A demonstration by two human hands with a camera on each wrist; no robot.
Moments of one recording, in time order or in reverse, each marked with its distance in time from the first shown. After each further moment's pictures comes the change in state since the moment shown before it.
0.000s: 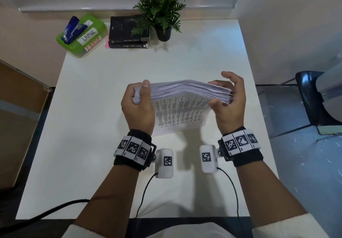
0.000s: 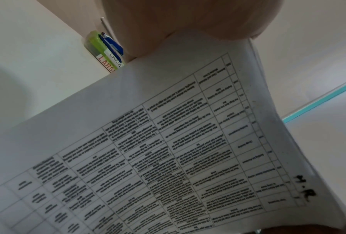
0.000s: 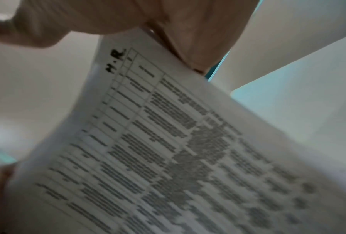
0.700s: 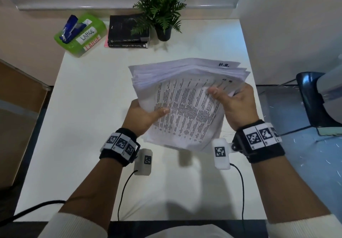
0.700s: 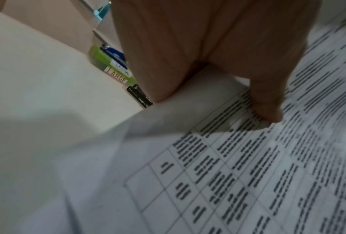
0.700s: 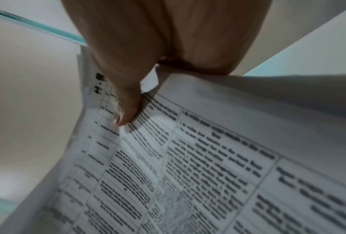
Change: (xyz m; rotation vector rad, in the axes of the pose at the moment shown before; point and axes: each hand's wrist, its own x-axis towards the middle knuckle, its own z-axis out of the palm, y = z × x) left_hand 0.020 -0.033 -0.026 0.229 -0.587 -0.234; right_hand 0.028 -0.022 -0.016 -0.054 -0.127 0.116
